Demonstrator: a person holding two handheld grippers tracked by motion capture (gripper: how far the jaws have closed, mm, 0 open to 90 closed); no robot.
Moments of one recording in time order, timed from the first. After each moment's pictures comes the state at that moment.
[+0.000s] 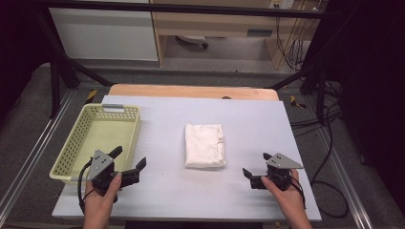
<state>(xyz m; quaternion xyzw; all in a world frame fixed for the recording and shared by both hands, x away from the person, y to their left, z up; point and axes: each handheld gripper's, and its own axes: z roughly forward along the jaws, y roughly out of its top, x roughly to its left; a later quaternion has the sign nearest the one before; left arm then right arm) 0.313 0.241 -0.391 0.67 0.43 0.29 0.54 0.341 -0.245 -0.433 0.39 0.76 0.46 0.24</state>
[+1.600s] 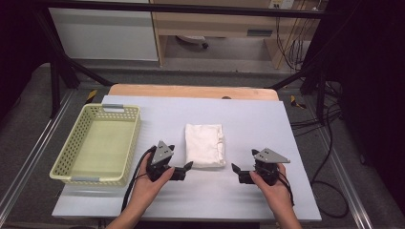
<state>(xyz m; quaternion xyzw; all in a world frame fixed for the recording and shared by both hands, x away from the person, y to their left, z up) 0.368 0.128 -0.426 0.79 0.33 0.19 0.48 0.354 -0.212 -0.428 0.41 0.75 0.46 0.23</state>
